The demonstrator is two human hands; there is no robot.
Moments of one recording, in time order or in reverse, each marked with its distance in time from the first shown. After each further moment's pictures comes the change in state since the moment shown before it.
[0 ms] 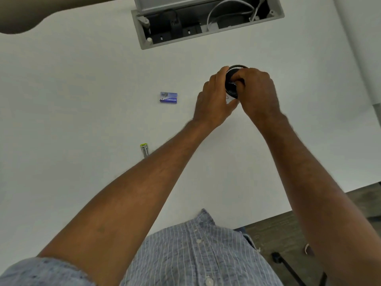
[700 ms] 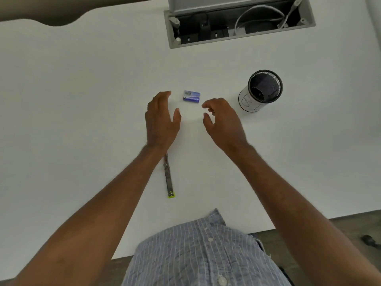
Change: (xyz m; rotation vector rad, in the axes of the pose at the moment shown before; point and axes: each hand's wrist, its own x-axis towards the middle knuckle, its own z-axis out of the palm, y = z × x) left_hand -0.090 -0.125 -0.102 0.279 0.330 -0.228; right_hand -0.060 -0.073 0.086 0.361 -0.060 -0.161
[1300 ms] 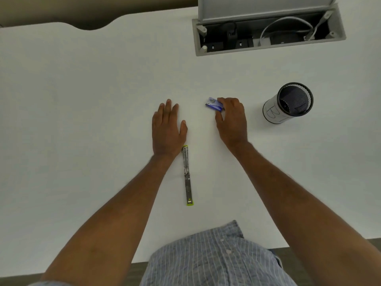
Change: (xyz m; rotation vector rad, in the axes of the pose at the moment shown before) left_hand -0.003 -0.058 -0.014 0.283 -0.112 -0.006; right_hand 0.047 0.005 0.065 -0.034 0.069 0.107
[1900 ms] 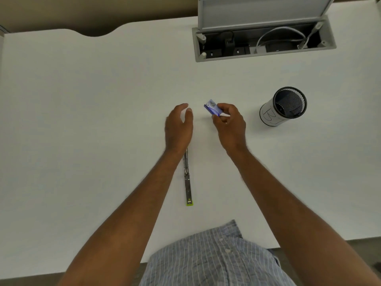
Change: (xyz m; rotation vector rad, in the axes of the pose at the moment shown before) left_hand 0.006 0.057 -0.040 -0.732 0.008 -0.338; right_hand -0.024 -0.034 -0.020 0.490 0.025 0.306
